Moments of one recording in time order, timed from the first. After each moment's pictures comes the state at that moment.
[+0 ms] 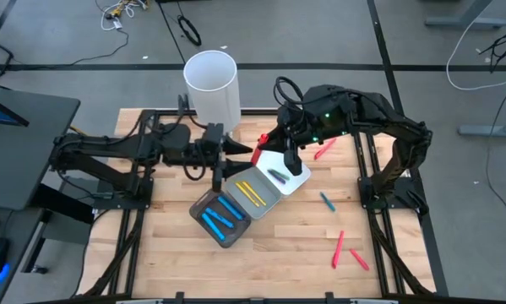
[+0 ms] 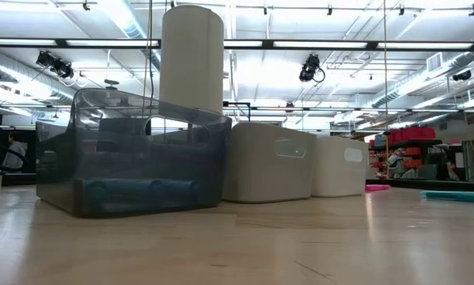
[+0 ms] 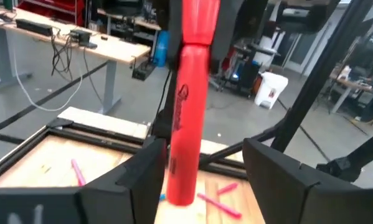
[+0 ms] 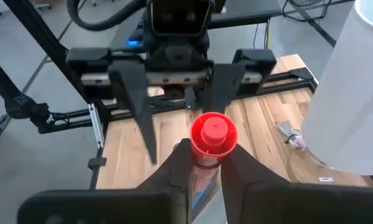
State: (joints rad) left arm -0.09 1.29 1.32 -0.09 -0.11 -0.28; right arm 0.03 1.73 2.34 -1.10 -0.03 0.20
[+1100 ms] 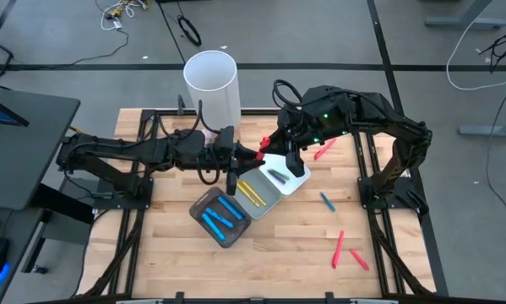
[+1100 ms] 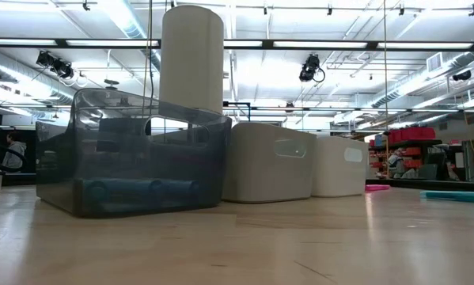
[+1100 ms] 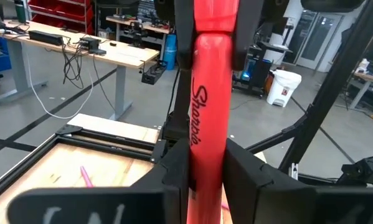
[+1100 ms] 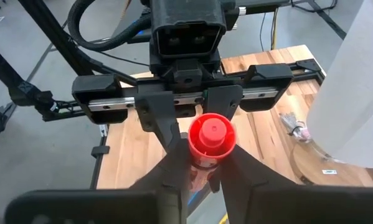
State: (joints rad) left arm -0.09 1.39 1.32 0.01 -0.16 -0.23; right arm 0.03 1.73 2.34 -1.14 -0.07 0.18
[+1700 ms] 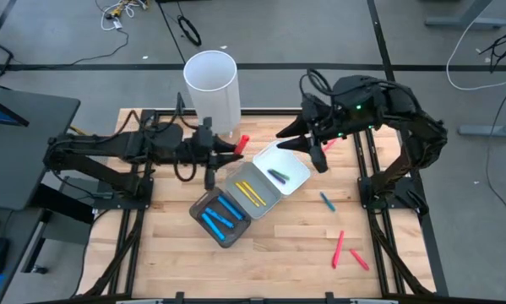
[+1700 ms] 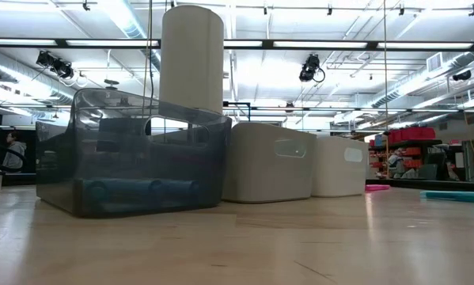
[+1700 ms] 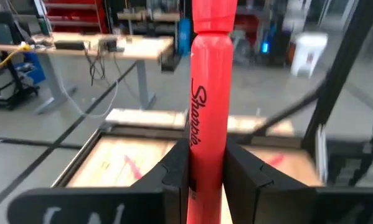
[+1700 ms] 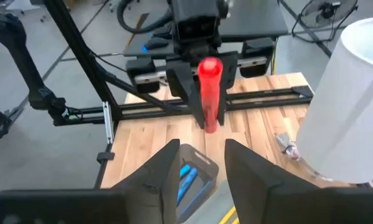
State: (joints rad) left arm -0.09 1.23 1.32 -0.23 -0.20 -0.06; right arm 0.03 1.63 2.34 -1.15 -0.07 0.13
